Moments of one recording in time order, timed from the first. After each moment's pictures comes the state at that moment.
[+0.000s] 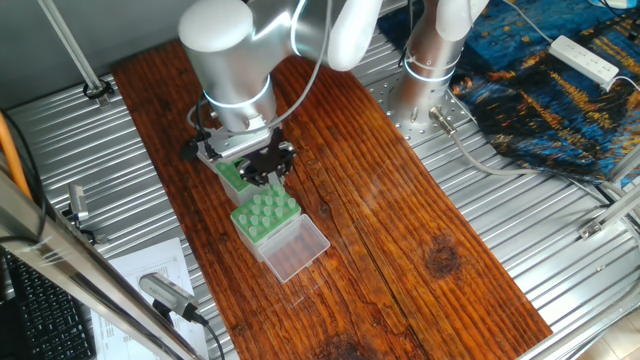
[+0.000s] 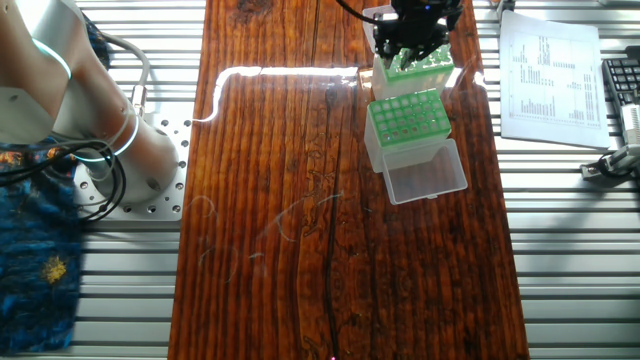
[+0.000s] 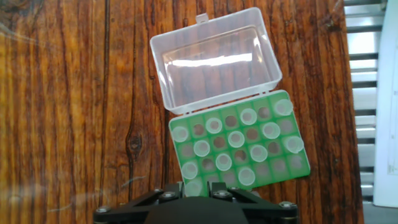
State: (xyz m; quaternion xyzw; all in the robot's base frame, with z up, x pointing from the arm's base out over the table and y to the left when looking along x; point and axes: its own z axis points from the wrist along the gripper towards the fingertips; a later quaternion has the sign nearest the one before) arm 0.489 0.127 0.157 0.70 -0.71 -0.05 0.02
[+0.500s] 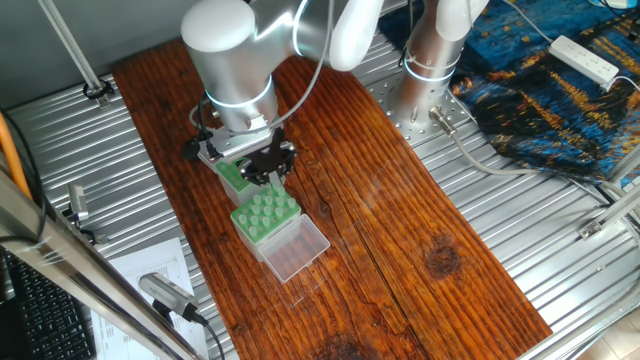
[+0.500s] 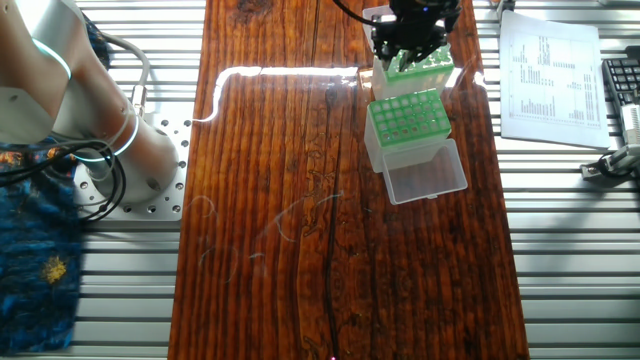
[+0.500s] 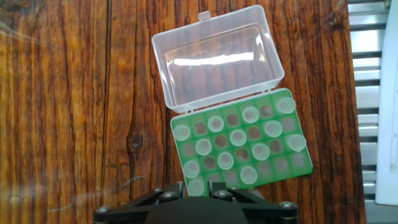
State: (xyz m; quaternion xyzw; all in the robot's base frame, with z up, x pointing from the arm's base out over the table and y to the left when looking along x) arm 0.488 0.126 0.153 0.69 -0.72 -0.05 0.02
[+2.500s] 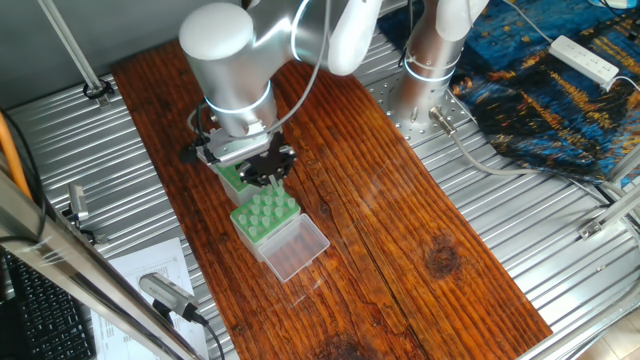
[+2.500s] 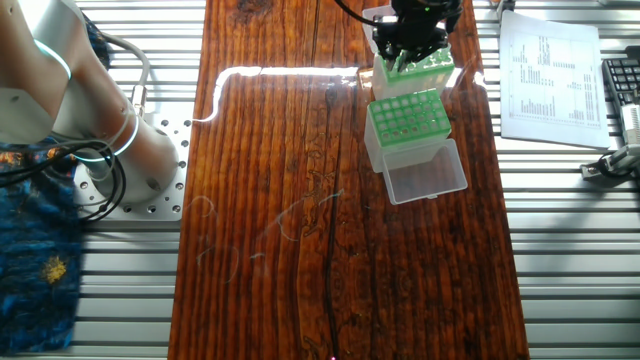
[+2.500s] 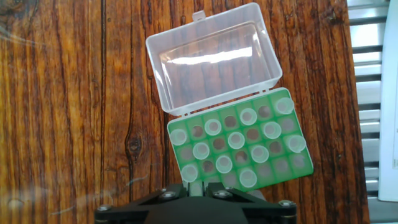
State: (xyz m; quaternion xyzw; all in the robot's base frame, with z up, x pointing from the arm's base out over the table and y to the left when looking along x) arm 0.488 0.126 0.155 0.68 -0.73 -0.05 0.03
